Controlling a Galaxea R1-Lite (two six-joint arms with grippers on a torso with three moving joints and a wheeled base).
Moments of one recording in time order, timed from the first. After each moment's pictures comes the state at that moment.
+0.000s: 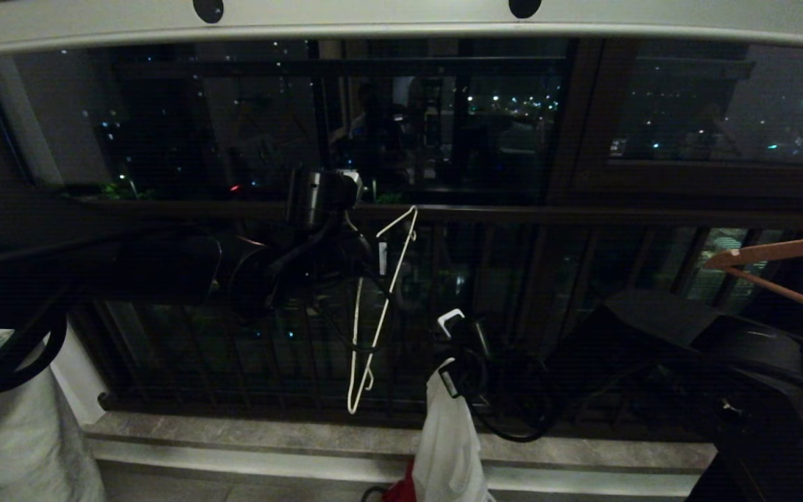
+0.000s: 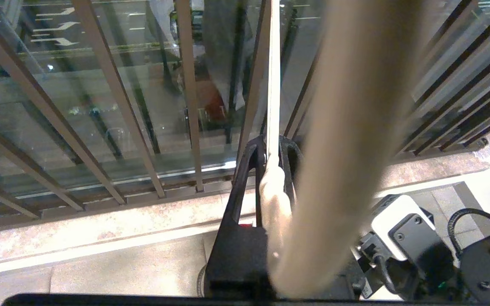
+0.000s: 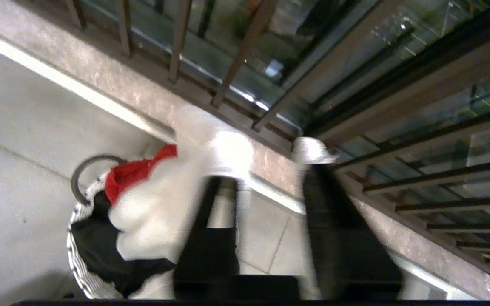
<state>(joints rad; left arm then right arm) -0.53 2.02 -1.45 -0.27 0.14 -0.19 0.54 2.46 -1.28 -0.59 -0.34 -0.14</state>
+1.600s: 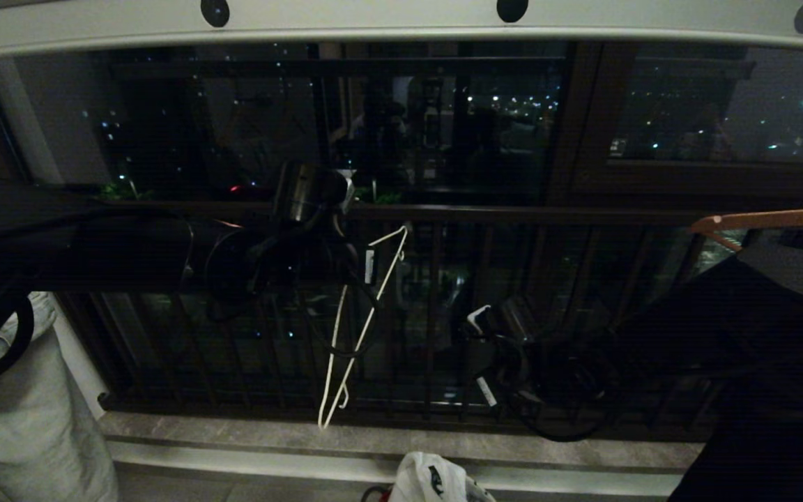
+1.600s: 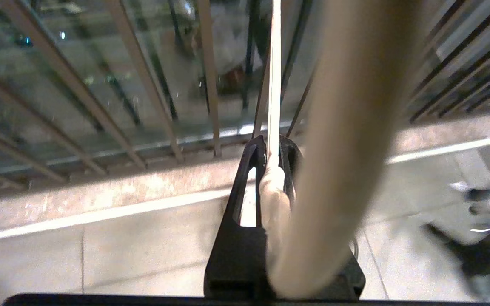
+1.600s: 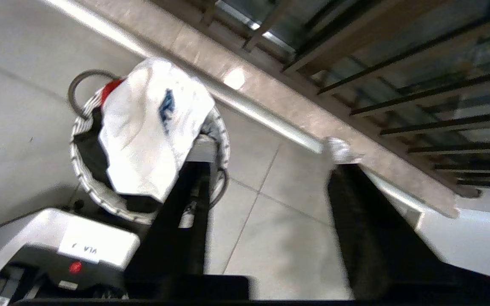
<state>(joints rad) -0.51 1.97 -1.47 -0.07 0.14 -0.16 0.52 2.18 -1.14 -0.21 -0.34 -0.07</state>
